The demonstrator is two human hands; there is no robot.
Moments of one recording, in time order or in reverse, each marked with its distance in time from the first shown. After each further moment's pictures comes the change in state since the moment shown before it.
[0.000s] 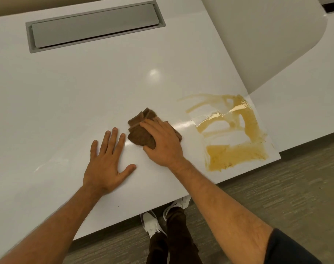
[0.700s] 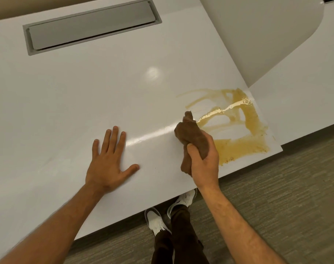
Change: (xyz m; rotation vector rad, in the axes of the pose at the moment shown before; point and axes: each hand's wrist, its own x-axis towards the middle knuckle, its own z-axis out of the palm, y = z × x) left_hand -0.001 -0.002 0.005 0.013 0.024 0.017; right_hand -0.093 -0.008 -0.060 0.728 0.460 0.500
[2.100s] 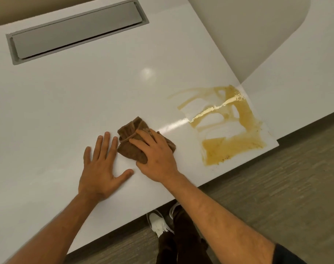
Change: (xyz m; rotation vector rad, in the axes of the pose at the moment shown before) left_hand 0.002 0.000 -0.001 -0.025 0.022 -0.010; right_hand 0.022 0.034 0.086 -0.745 -0.397 -0.529
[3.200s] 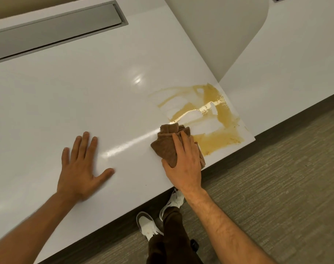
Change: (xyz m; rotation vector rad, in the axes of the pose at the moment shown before) left_hand -0.003 0.008 -0.008 -0.006 -0.069 -0.058; right_hand -0.088 0.066 -0.054 -0.180 0.124 0.470
